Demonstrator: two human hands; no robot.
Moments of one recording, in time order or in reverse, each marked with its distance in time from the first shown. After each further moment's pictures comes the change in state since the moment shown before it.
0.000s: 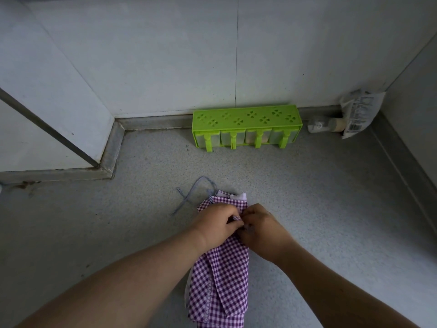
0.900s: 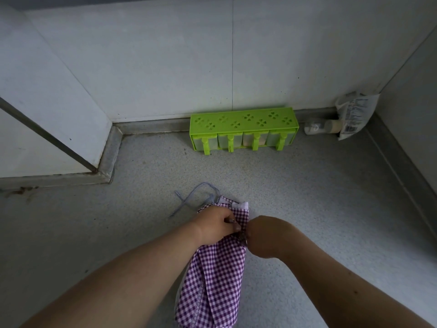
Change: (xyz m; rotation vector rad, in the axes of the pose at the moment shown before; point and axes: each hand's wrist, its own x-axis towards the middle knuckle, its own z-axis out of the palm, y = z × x) left_hand 0.010 -0.005 -0.011 -0.104 -0.216 -0.189; right_hand 0.014 -0.036 -0.043 -0.395 -0.598 0.194
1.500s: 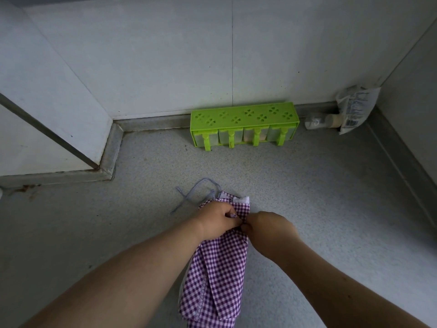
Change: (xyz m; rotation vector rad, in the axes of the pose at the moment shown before) left_hand -0.005 0.001 0.001 -0.128 0.007 -0.035; right_hand 0.003 0.001 0.029 0.054 0.321 0.102
